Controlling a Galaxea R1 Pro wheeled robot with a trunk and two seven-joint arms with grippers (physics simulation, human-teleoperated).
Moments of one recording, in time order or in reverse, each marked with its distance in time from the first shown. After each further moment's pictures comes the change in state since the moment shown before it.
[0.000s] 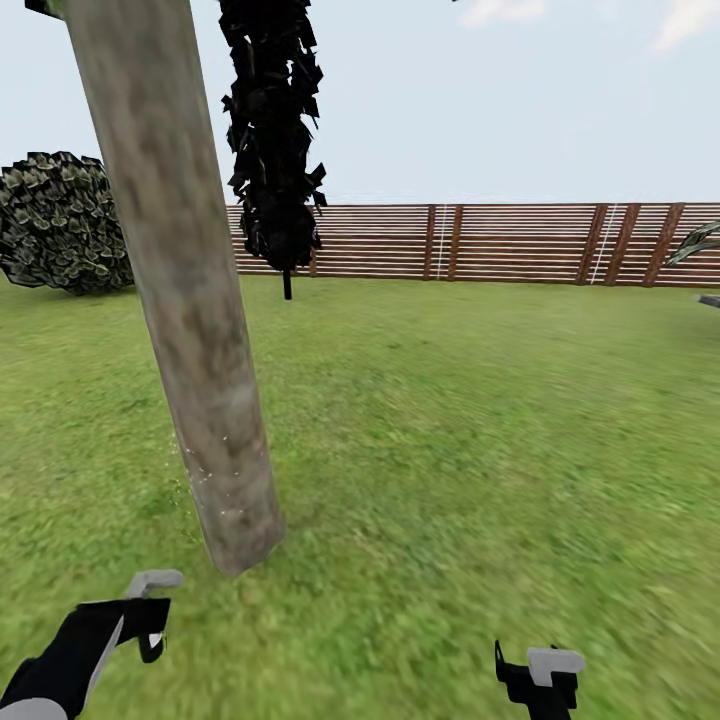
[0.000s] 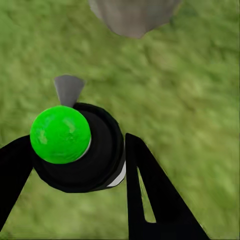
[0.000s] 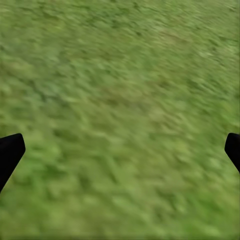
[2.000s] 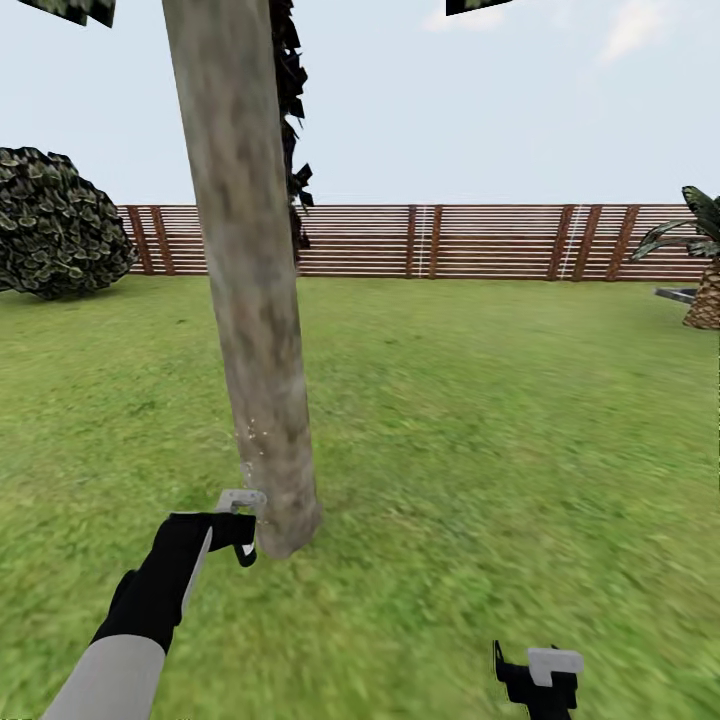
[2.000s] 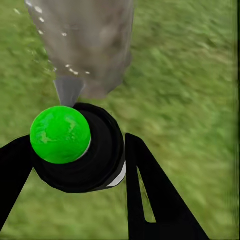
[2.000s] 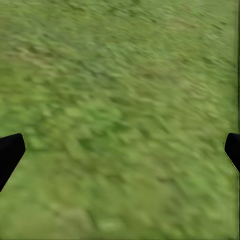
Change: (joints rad) left arm -0.093 -0.220 -0.178 -0.358 0.031 0.278 -0.013; right arm 0.000 0.000 0.000 0.000 0.000 0.000 0.000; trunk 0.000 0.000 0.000
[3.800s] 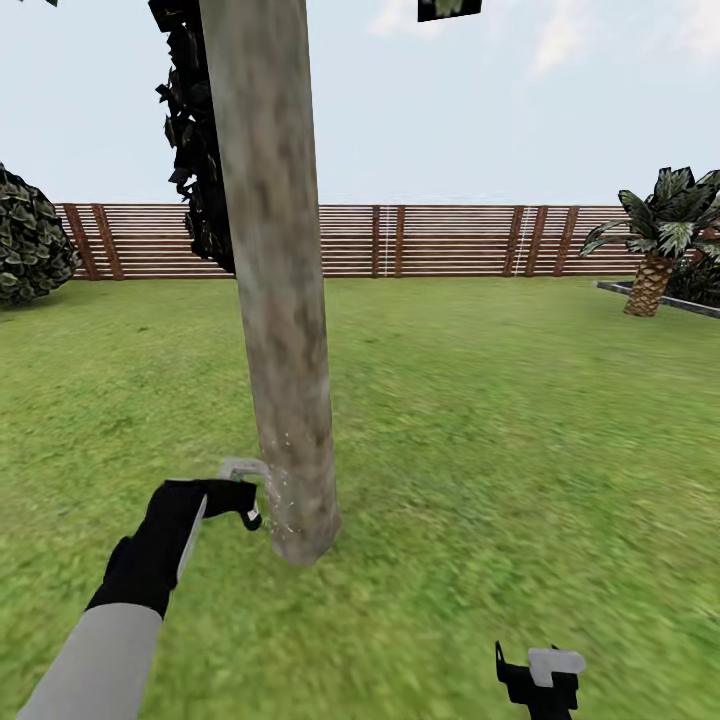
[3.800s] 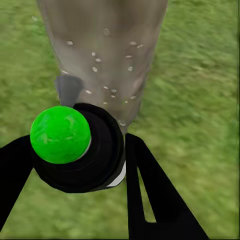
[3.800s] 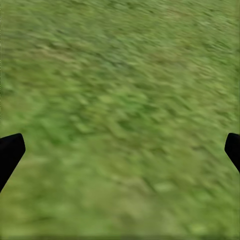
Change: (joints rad) left arm -0.078 0.030 -0.032 -0.063 -0.009 0.044 -0.101; right arm 0.000 -0.002 0.000 0.002 0.000 0.002 0.000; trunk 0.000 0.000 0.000
